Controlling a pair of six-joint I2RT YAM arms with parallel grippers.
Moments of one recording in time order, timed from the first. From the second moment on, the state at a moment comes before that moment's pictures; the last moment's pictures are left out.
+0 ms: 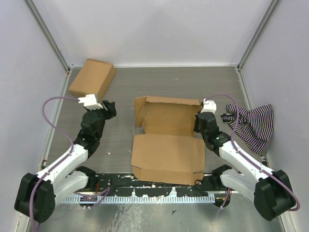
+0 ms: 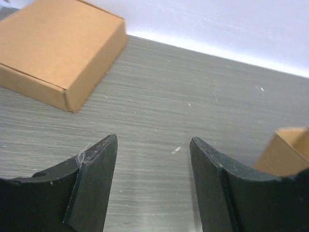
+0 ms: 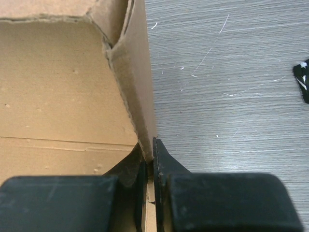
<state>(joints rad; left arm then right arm) -0.44 0.96 0.41 0.46 -0.35 -0.29 0.43 0.96 0.47 -0.08 0.34 0.34</state>
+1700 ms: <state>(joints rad) -0.39 1.47 0.39 1.04 0.50 -0.79 0.41 1.00 0.51 -0.08 0.28 0.32</state>
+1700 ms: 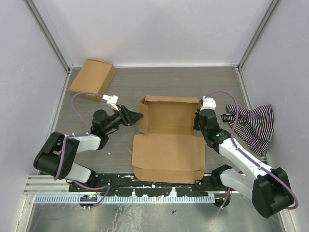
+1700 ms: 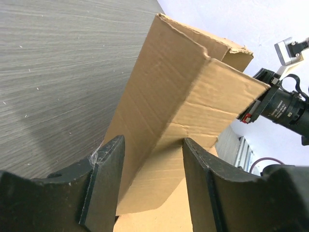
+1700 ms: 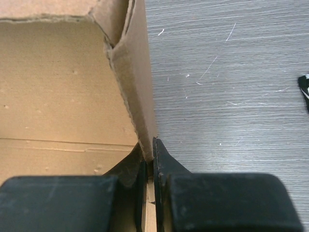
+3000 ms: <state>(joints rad) -0.70 1.49 0.74 0.37 -0.19 -0.36 0.40 1.00 0.52 -0.09 0.17 0.32</state>
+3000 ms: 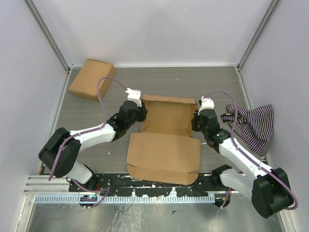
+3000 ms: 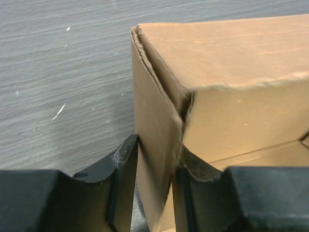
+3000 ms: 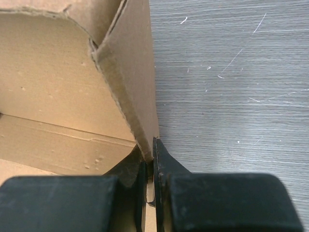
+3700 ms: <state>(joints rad) -0.92 1.66 1.07 -0.19 -0.87 -0.38 0.40 1.11 0.61 -0.18 0.16 0.43</state>
